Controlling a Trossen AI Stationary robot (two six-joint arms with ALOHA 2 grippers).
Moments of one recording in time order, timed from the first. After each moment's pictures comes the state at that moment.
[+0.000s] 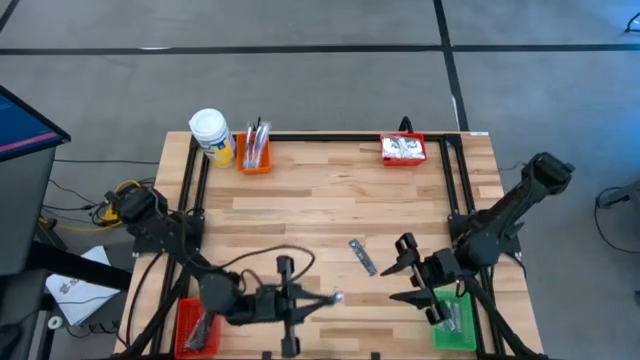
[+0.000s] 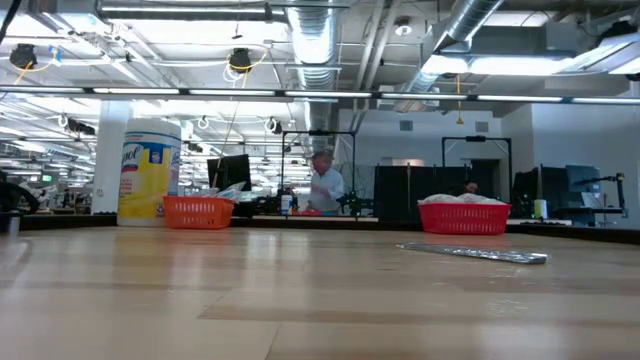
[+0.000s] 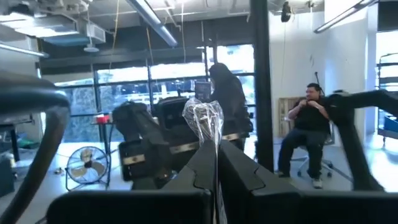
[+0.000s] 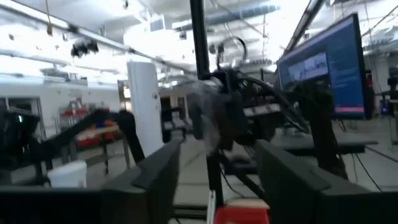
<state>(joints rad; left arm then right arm) -0.73 1.75 1.30 0.89 -0.80 0.36 0.77 1.25 0.69 0.92 0.47 -0.03</state>
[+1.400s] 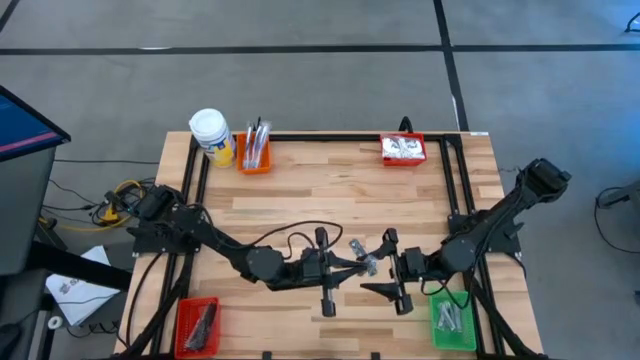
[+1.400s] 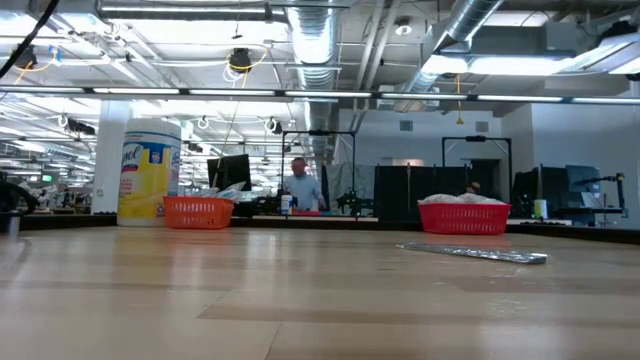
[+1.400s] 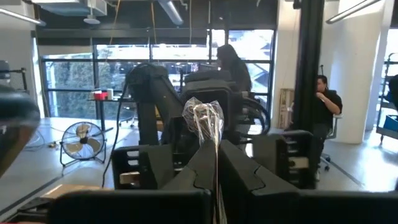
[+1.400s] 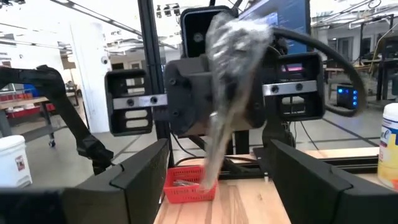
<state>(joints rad) -0.48 1.84 1.30 0.83 -0.58 0.13 0.68 1.35 0.70 0.84 0.58 0.03</state>
